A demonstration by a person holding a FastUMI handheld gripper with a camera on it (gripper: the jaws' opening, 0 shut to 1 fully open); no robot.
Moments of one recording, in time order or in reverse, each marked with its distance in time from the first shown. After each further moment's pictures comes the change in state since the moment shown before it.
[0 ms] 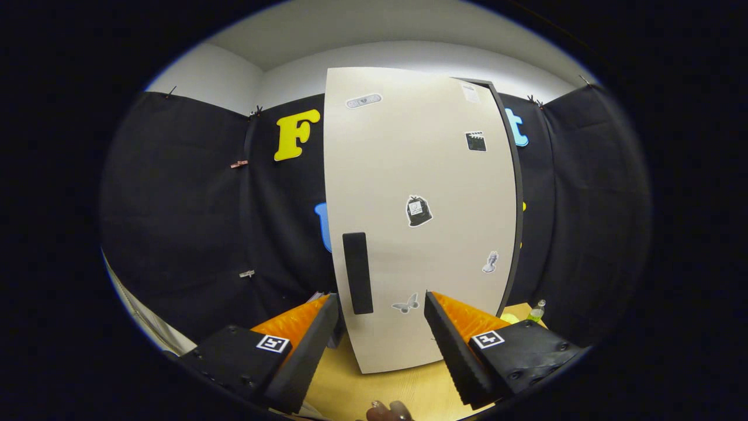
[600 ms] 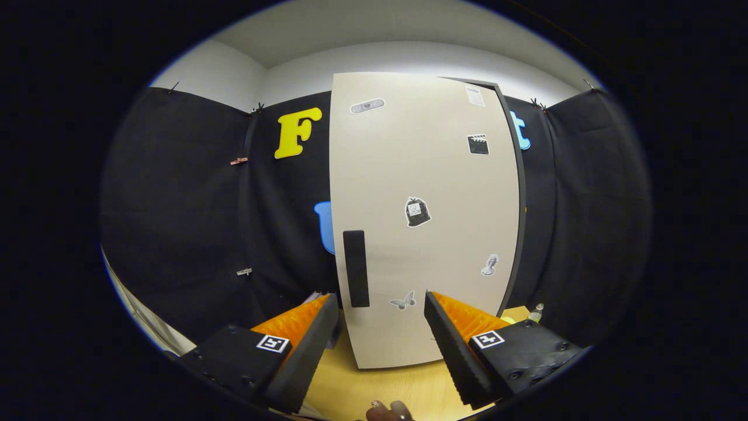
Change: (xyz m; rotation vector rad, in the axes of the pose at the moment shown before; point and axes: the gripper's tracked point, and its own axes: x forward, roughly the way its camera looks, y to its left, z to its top) arm 0.008 0.003 0.001 -0.020 0.001 -0.005
